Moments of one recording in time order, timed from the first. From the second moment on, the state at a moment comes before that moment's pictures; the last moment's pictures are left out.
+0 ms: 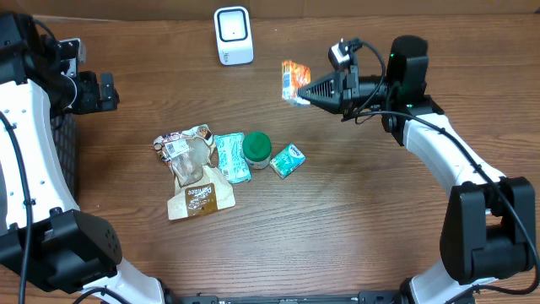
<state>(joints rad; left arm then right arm) 0.36 1.83 1.92 -1.31 0.14 0.18 0.13 1.78 1.18 0.19 -1.40 1.05</state>
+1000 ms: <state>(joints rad) 0.36 1.83 1.92 -1.31 0.15 0.18 0.41 1.96 2.26 -0.87 0.04 0.20</state>
